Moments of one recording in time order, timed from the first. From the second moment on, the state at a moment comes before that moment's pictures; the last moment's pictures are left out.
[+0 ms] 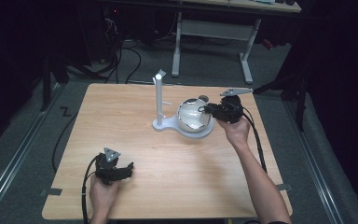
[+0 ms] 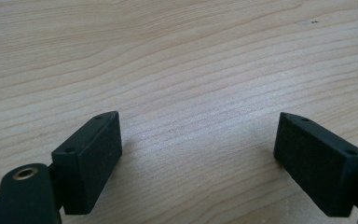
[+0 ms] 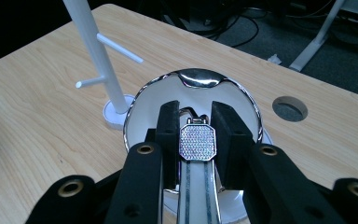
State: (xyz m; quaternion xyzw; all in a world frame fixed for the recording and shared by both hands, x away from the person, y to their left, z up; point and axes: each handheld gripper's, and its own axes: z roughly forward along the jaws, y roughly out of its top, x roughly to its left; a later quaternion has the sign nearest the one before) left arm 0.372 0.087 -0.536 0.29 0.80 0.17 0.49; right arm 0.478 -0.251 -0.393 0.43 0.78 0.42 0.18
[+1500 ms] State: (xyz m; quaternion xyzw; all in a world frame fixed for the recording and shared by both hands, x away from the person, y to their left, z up) left arm 0.371 0.087 -0.536 0.29 0.80 0.17 0.49; right arm 0.511 -0.214 -0.438 0.42 0.80 0.39 0.16
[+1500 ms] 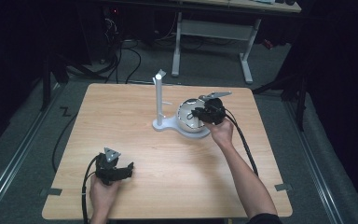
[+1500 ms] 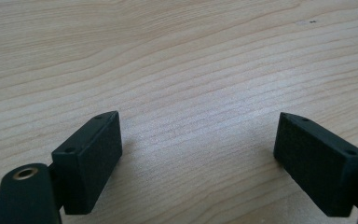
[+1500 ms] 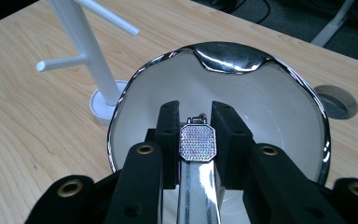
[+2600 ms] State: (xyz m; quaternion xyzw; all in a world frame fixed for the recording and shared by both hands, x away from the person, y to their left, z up) left arm 0.371 0.087 -0.536 0.29 0.80 0.17 0.49; right arm 0.529 -0.206 -0.445 0.43 0.80 0.39 0.16
